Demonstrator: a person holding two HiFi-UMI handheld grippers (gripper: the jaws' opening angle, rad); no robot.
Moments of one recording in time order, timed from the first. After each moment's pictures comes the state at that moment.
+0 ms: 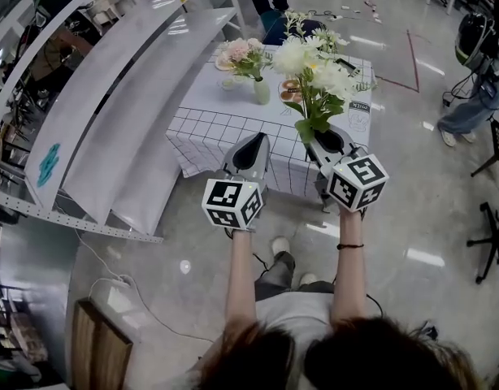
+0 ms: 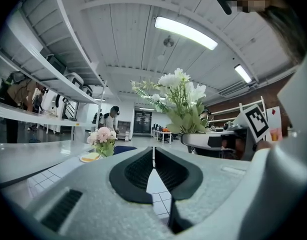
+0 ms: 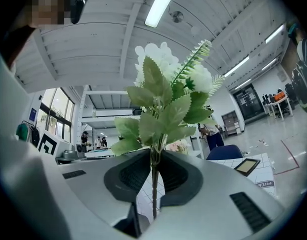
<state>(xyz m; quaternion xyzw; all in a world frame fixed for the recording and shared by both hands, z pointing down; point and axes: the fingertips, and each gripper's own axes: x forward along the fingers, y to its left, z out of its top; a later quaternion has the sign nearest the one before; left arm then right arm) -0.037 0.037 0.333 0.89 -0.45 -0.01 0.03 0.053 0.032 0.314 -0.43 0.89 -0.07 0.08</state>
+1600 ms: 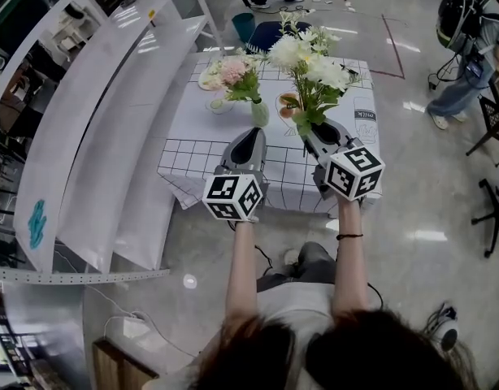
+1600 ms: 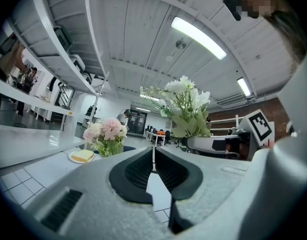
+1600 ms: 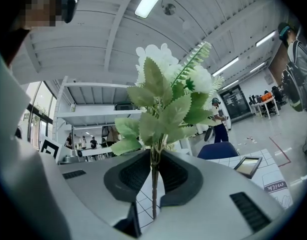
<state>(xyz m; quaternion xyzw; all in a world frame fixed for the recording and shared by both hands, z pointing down) -0.073 -0.114 0.370 0.91 -0.40 -0.04 0.07 0.026 -0.102 0.349 -0.50 0.86 -0.09 0.07</state>
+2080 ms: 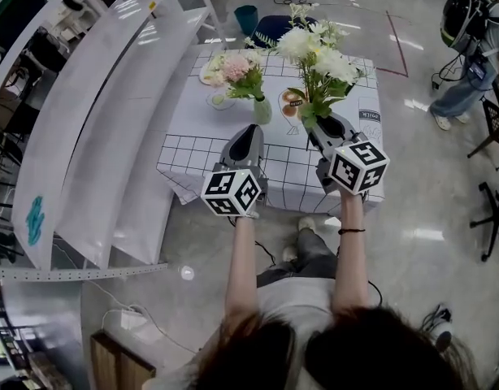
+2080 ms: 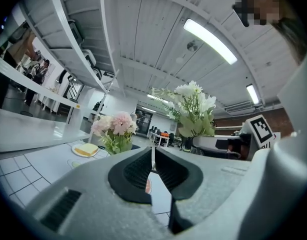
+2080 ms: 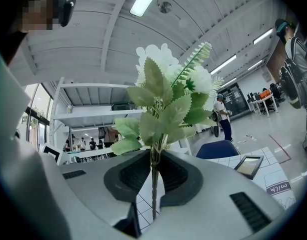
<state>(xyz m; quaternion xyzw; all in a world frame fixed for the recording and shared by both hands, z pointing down) -0.086 -0.139 0.386 0.90 -0.42 -0.06 0.12 0.033 -0.128 0.353 -0.50 0.85 -0.10 0.08</state>
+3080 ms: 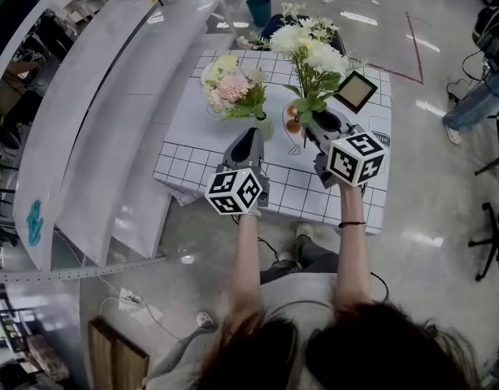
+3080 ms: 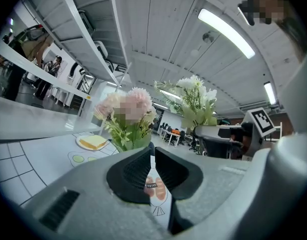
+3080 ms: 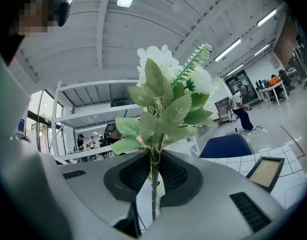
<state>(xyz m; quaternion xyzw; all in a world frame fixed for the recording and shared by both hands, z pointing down) -0.071 -0.227 0.429 0.86 -0.48 -0.05 0.16 0.045 -0.234 0.369 -0.45 0.88 -0.14 0.06</state>
